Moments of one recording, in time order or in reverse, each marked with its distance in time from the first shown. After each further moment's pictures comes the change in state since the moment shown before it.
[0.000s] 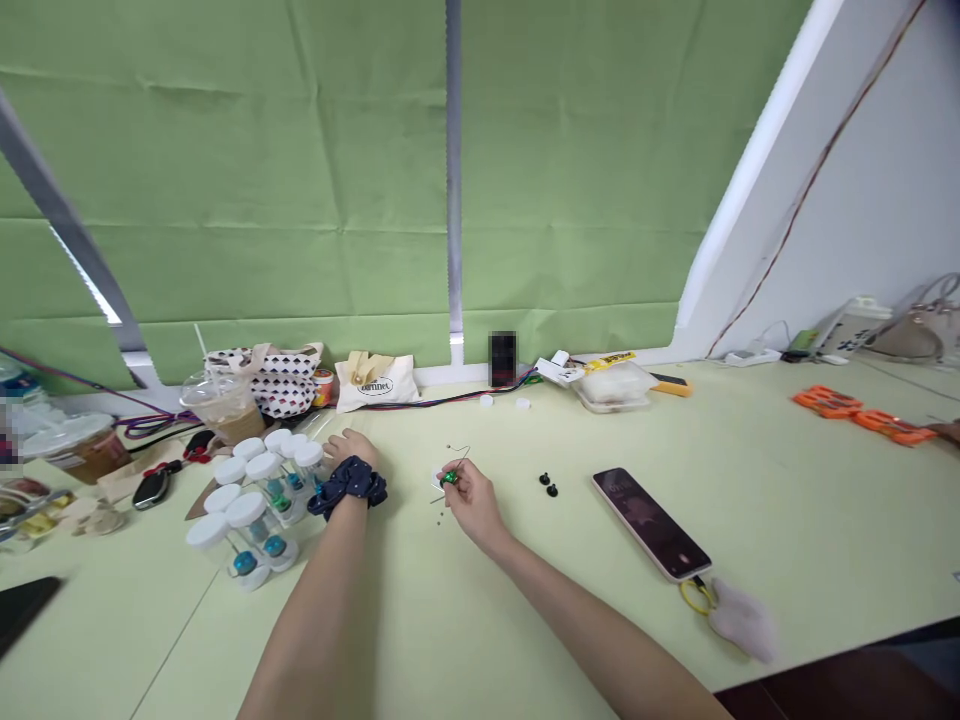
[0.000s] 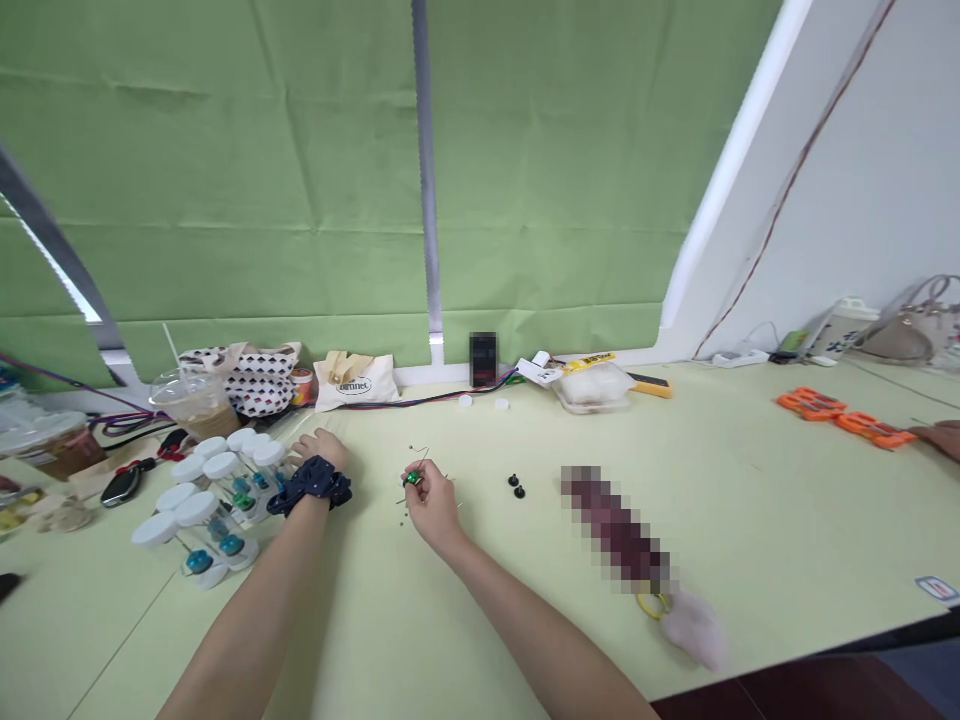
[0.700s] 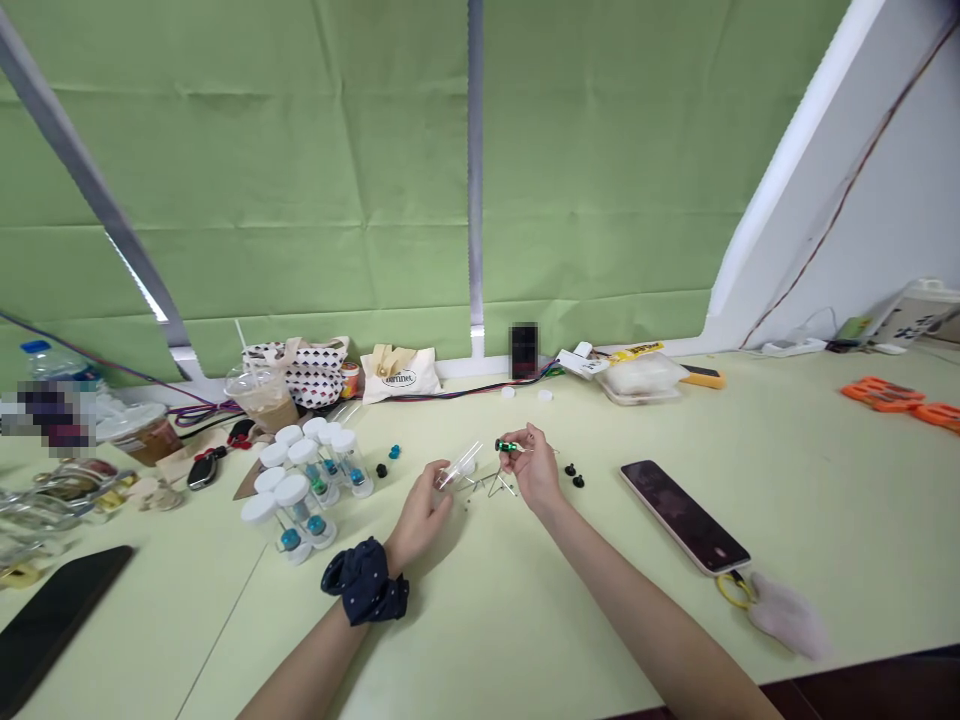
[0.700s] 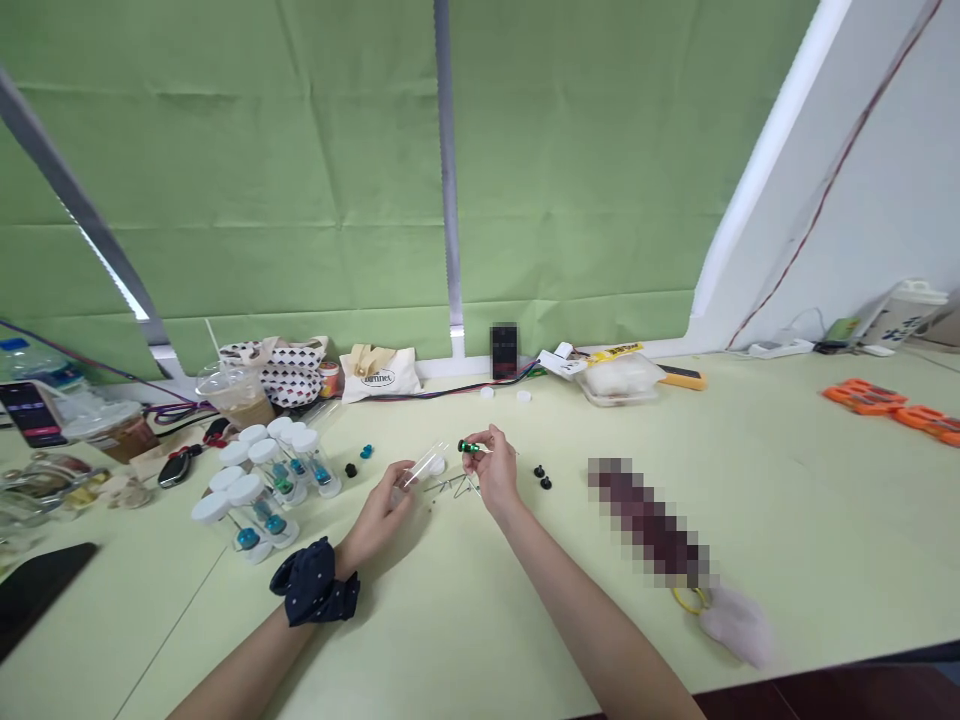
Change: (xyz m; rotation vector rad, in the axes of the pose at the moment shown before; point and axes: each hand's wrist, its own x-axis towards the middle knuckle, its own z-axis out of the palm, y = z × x) left_hand -0.123 -0.009 -0.015 -0.633 -0.373 0.454; right_hand 0.024 -0.029 -0.037 0.617 0.229 0.181
